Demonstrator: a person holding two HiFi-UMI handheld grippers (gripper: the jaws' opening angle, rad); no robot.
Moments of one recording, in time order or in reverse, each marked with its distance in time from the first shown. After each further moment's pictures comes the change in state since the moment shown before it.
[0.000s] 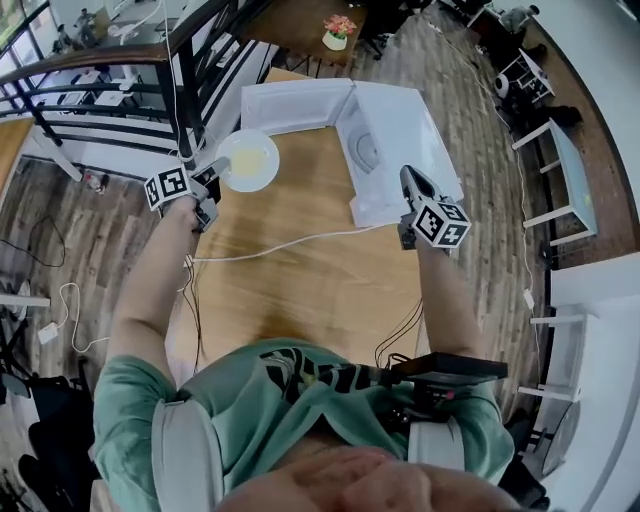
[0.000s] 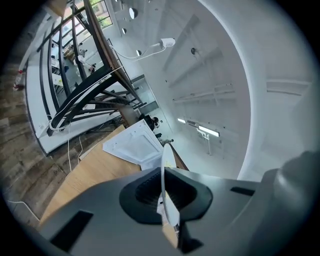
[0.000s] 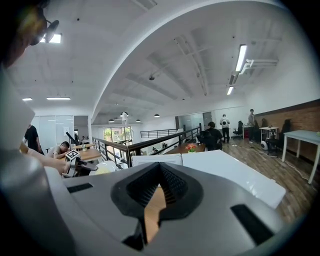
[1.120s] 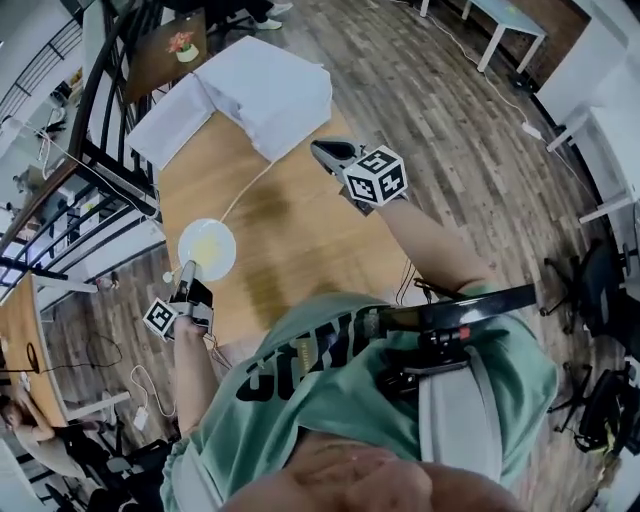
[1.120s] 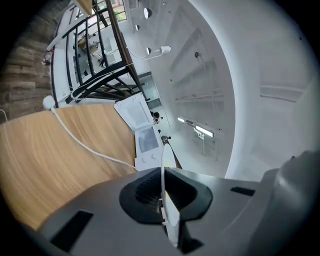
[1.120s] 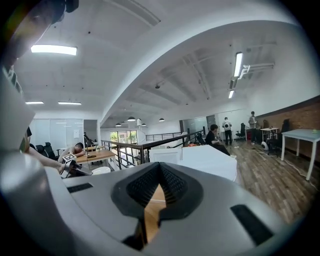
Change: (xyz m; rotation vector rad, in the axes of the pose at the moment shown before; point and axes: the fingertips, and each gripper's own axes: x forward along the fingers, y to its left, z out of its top) left arm -0.161 -0.120 -0.278 -0.161 -0.009 -0.055; right arm -0.275 0.038 -0.068 -0.016 -0.051 0.065
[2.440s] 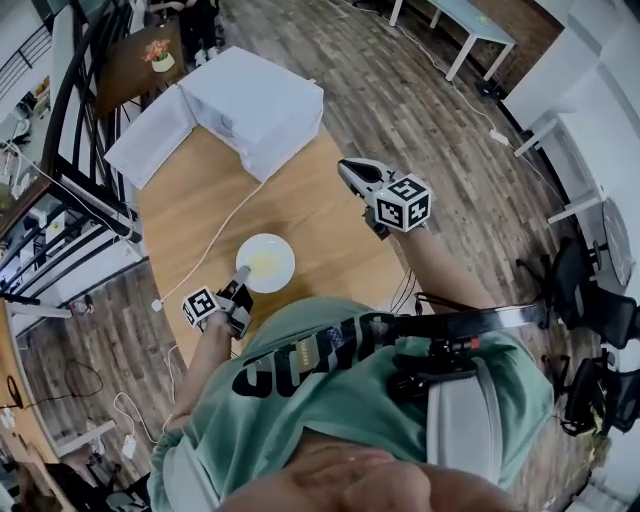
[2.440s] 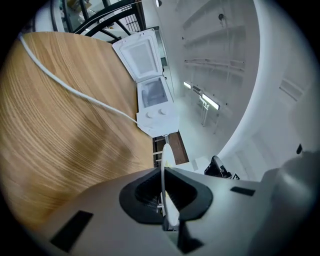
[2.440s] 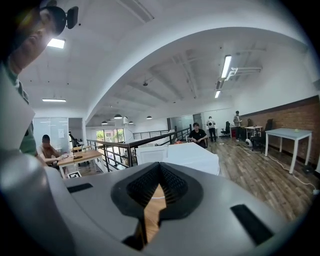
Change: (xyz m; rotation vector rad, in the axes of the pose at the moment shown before) left arm 0.105 0.045 -0.124 -0.089 0.474 -0.012; right arm -0.029 -0.036 -0.001 0.056 0.025 -0.163
